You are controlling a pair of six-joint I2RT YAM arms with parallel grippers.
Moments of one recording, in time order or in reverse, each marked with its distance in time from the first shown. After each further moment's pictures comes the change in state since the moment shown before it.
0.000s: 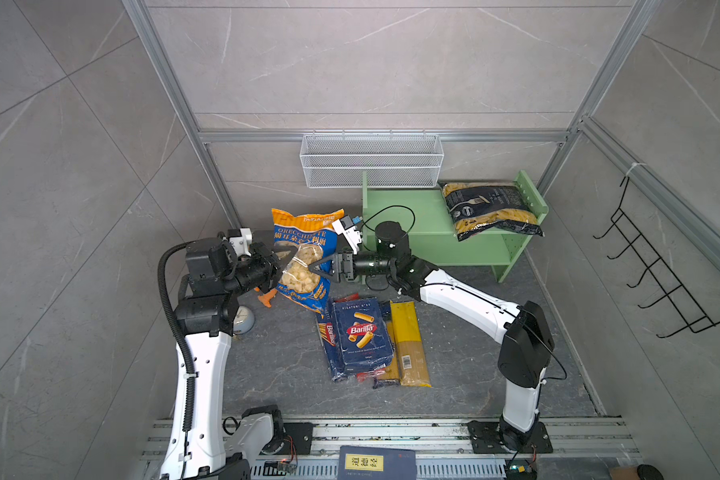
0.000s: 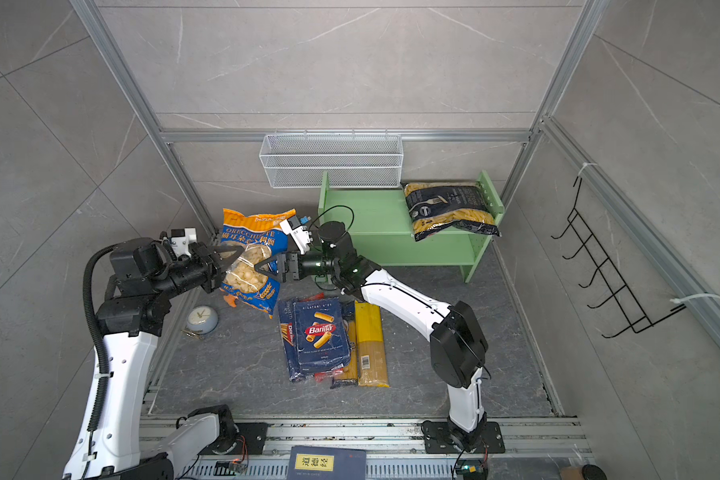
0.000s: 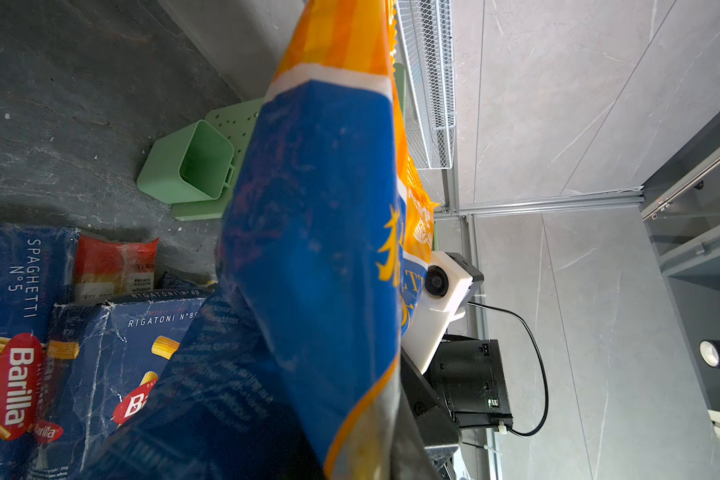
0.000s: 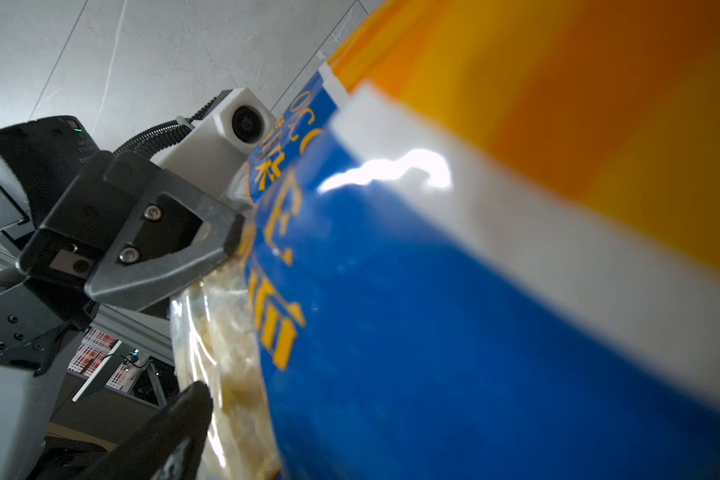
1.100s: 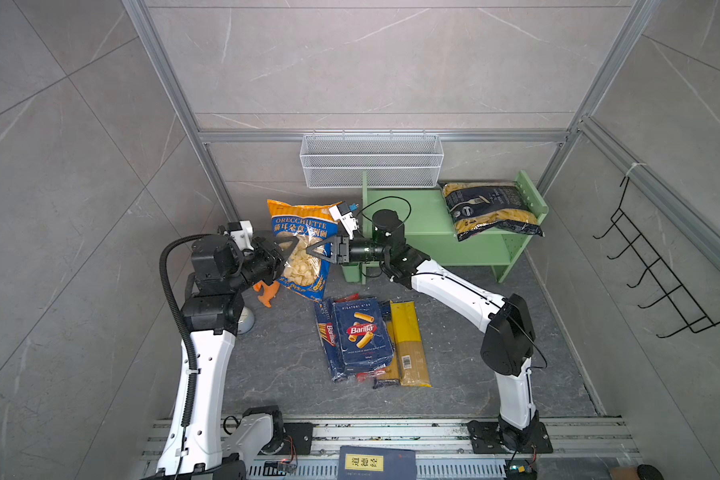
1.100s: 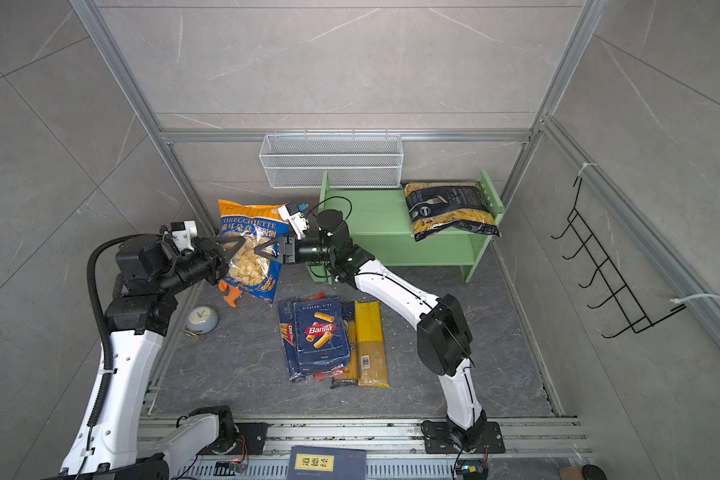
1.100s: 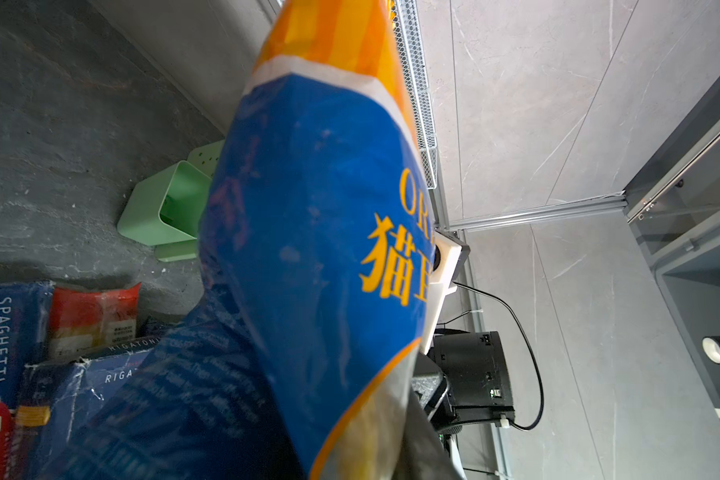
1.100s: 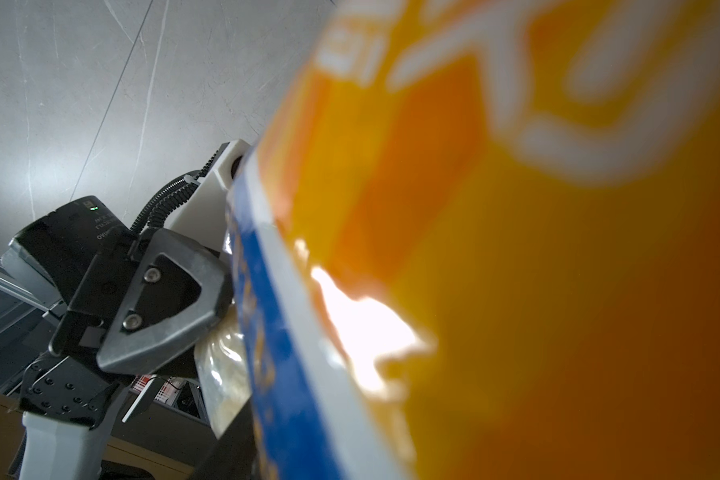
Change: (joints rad) left arm -0.060 0.014 -0.028 0.144 -0.090 -0.023; right arm -0.028 0.119 0.182 0.032 -0.069 0.163
